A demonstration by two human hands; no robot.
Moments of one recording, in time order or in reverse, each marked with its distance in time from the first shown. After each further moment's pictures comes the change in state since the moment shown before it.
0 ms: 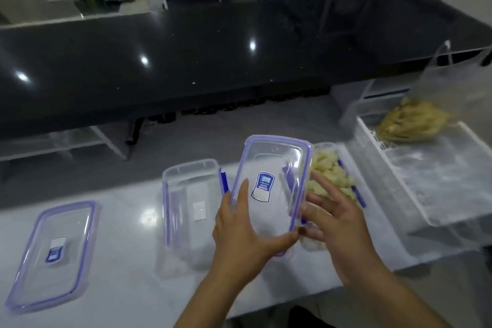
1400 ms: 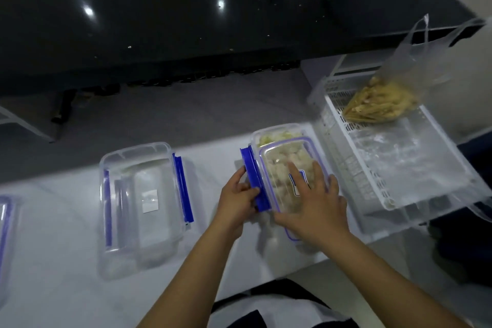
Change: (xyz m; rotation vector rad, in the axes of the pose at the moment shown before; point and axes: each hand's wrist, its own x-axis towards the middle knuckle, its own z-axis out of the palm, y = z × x) left_hand 0.096 -0.013 0.100 -0.904 -0.227 -0.395; right_hand 0.059 0.032 -0.067 -1.632 -0.018 0.098
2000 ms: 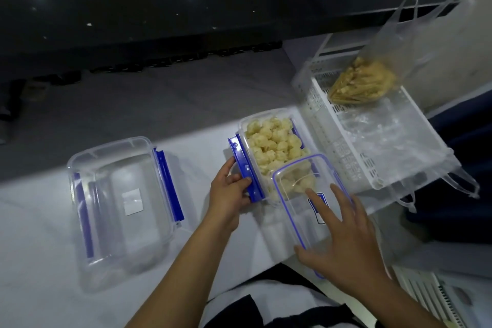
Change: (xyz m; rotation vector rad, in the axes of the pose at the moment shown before) left_hand 0.011 -0.002 -0.001 -0.112 0.015 -0.084; right_hand -0.085 0.030 0.004 0.119 0.105 0.054
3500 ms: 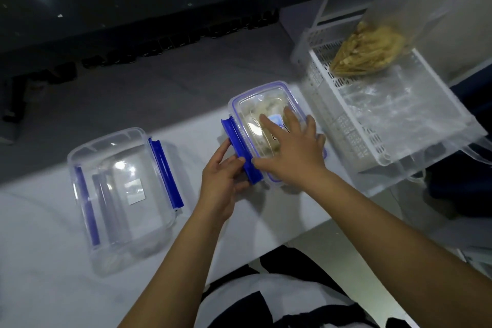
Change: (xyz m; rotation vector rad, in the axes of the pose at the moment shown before) left_hand -0.007 -0.001 -0.011 0.025 -0.082 0.120; right_hand 0.128 -0.059 0.004 -0.029 -0.060 -0.078
